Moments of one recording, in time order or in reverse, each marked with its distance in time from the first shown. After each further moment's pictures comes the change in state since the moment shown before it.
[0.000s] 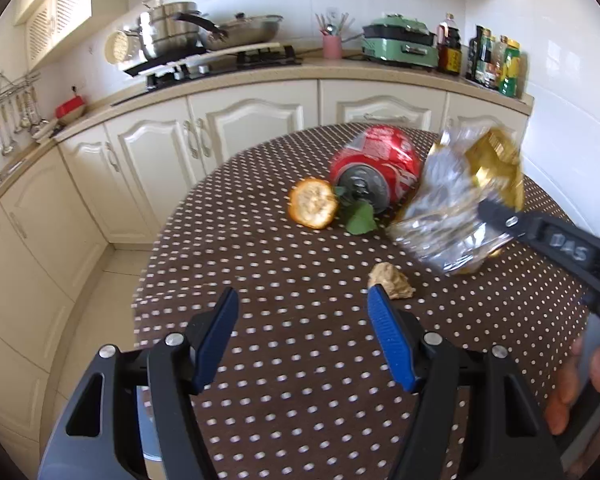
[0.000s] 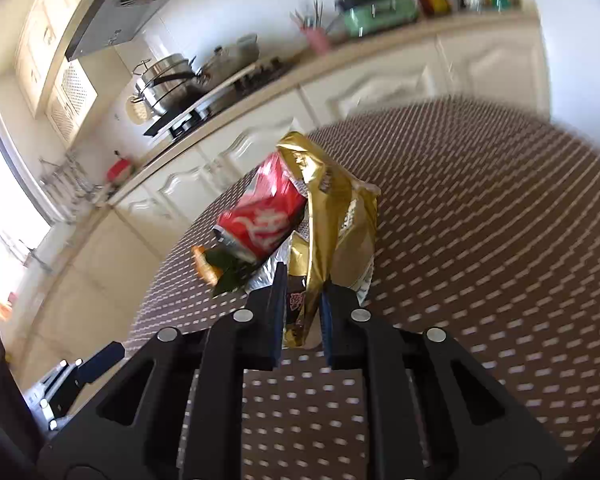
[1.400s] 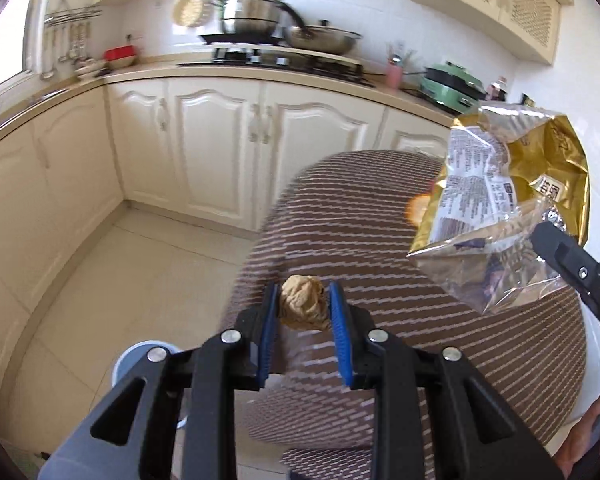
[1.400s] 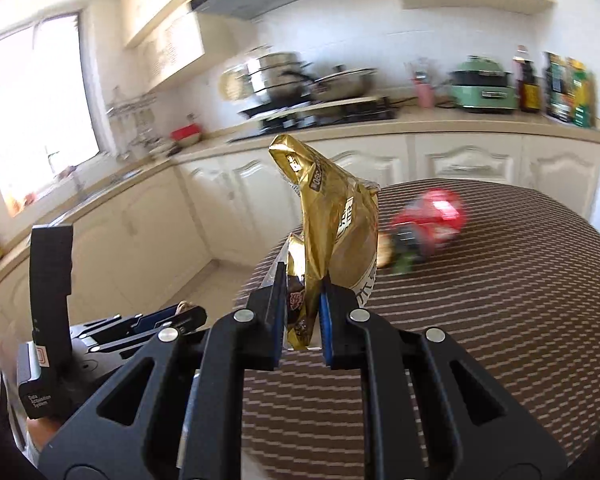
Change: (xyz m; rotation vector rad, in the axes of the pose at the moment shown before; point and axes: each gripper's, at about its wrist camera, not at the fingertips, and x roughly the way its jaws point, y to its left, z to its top) left arm -0.059 0.157 -0.058 -0.263 -0.041 -0.001; right arm -0.062 0.179 -0.065 -0.352 -0.054 0.159
